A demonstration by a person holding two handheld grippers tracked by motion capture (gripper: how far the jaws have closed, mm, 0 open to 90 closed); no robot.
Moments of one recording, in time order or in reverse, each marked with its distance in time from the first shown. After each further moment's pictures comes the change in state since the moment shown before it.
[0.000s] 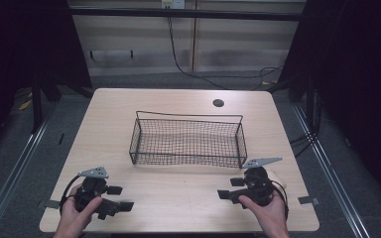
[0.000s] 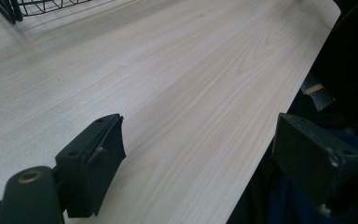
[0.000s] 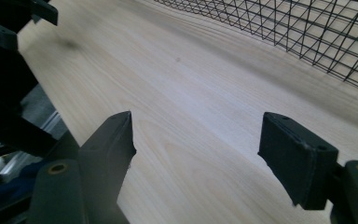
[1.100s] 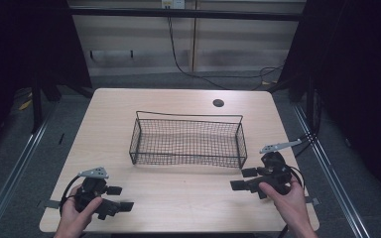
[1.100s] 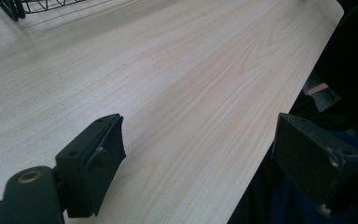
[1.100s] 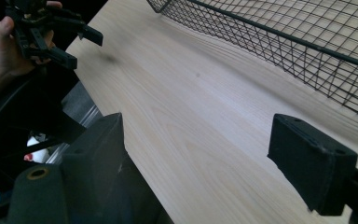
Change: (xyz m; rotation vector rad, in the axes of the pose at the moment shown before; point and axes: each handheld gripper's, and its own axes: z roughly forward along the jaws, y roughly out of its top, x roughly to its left) left arm 0.000 -0.001 0.000 0.001 0.008 -0.006; right arm -0.012 0.030 -0.049 0.019 0.115 0.028
